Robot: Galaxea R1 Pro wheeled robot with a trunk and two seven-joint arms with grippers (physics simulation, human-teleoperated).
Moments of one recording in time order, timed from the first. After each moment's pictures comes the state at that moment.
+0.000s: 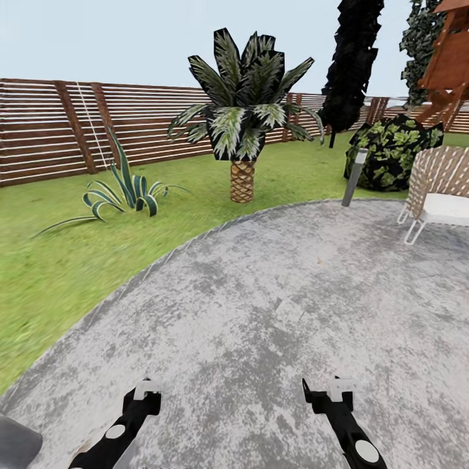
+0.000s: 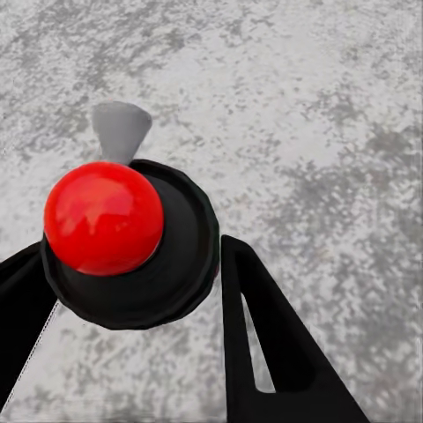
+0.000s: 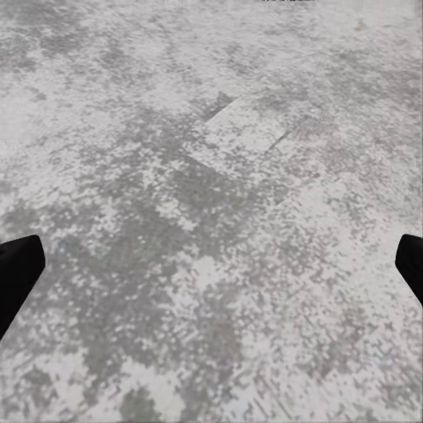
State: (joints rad) left arm -0.50 0.04 0.01 -0.30 -0.03 -0.29 0.00; right arm -0.19 -0.04 0.00 -0.94 0.05 -0.14 0.00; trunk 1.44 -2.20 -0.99
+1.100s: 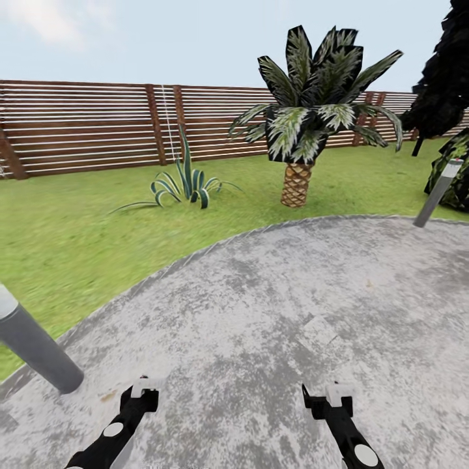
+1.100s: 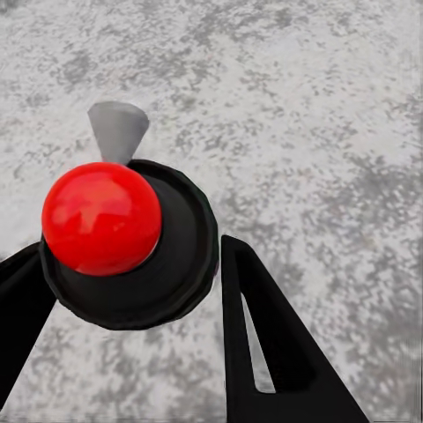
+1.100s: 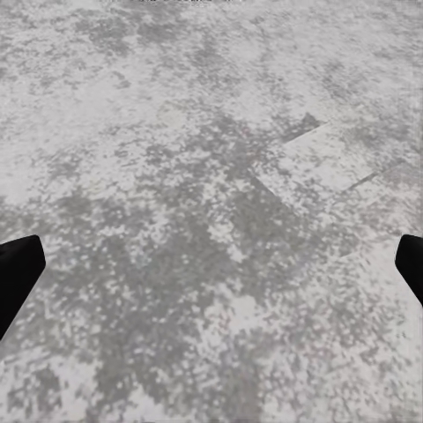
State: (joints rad) left arm -0.50 0.05 0.03 -0.32 -0.03 -0.28 0.00; right arm -0.19 -0.03 0.00 -0.91 0.05 -0.14 0.00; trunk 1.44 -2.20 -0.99
